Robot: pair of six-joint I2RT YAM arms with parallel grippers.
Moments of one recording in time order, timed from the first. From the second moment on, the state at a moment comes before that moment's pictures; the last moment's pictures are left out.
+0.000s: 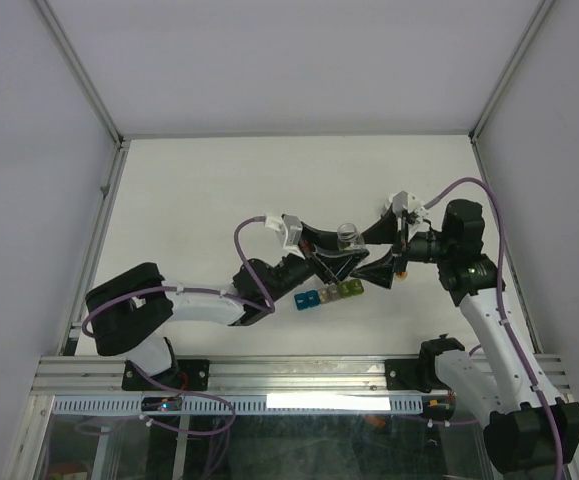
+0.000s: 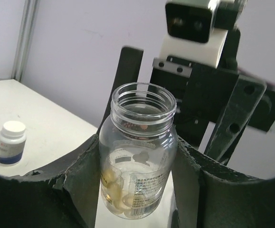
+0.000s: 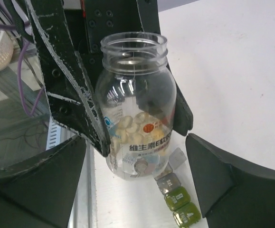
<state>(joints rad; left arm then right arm) -1.13 1.62 0.69 1.41 -0.07 -0.48 0.16 0.82 0.68 -0.12 -1.26 -0.04</state>
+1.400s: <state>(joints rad) -1.13 1.32 0.85 0.17 0.33 0.16 0.43 0.96 0.99 -0.96 -1.07 -0.86</state>
